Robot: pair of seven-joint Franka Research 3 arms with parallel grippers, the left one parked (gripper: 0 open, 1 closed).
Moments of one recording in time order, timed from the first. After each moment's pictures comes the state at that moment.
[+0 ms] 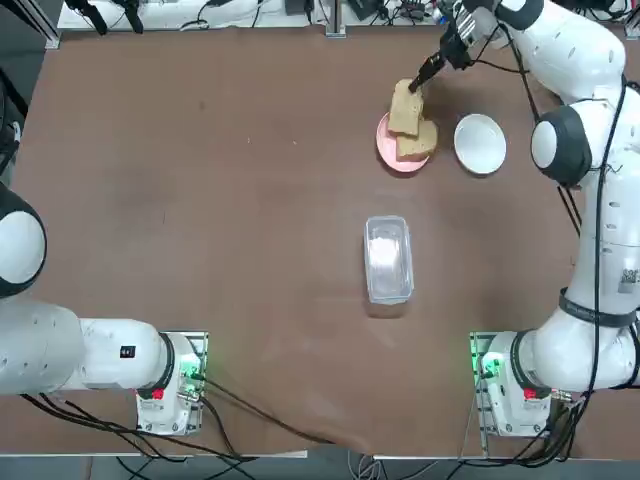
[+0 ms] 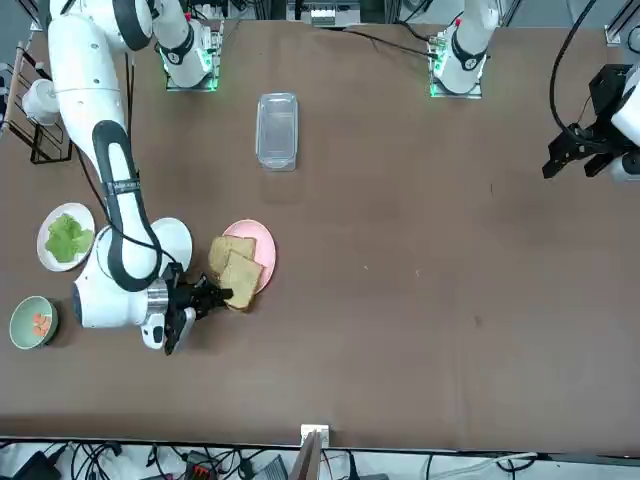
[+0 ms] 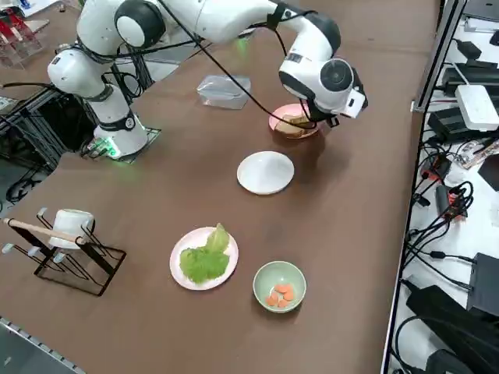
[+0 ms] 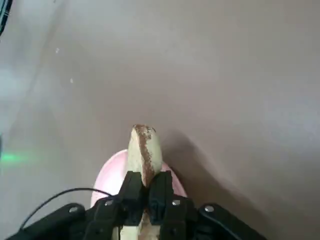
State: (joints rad) arm 0.11 0.87 0.00 -1.23 0.74 1.87 -0.86
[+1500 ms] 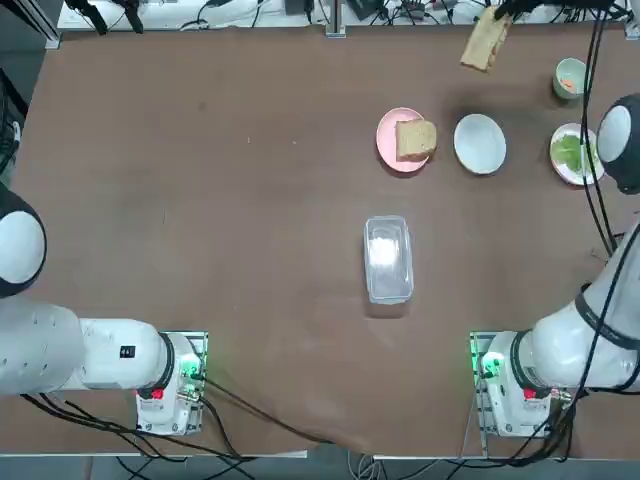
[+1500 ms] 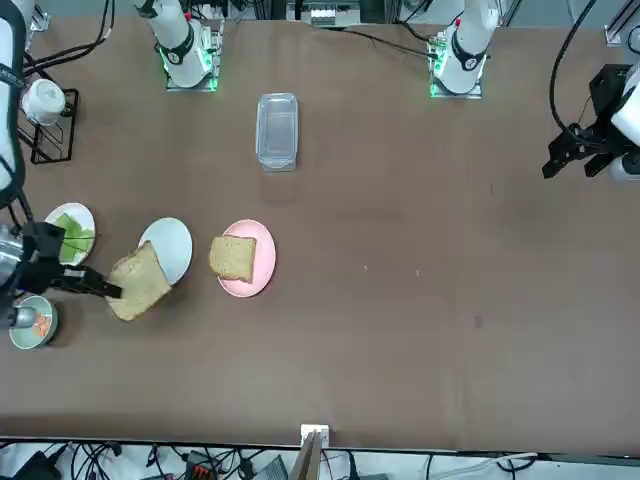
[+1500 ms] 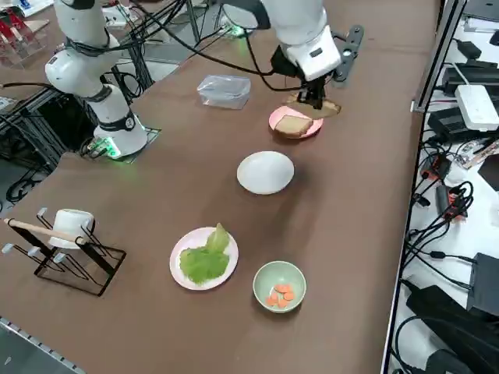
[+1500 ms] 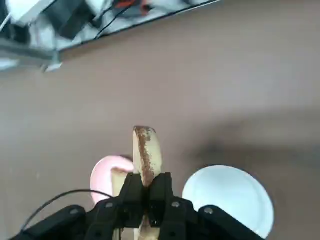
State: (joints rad) arm -0.02 0.49 -0.16 -1.34 0.52 1.84 -0.13
